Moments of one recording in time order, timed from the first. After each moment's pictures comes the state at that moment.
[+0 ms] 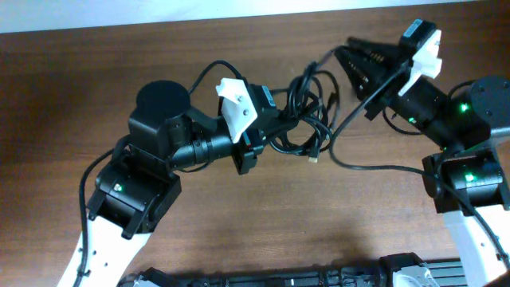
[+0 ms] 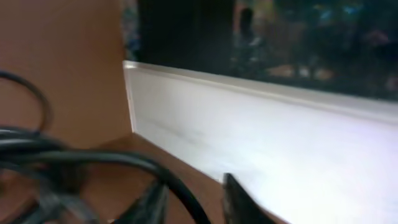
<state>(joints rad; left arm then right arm) -0.54 1.17 1.35 -0.44 0.75 0.12 0.06 1.04 1.13 0.01 -0.66 0.07</state>
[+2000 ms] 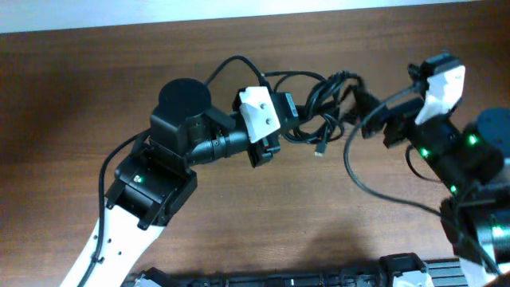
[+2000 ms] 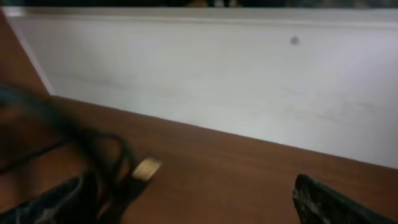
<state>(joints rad) -0.60 1.22 1.35 -0.35 0.64 0.30 0.05 0.84 1.14 -0.48 -0.33 -0.01</state>
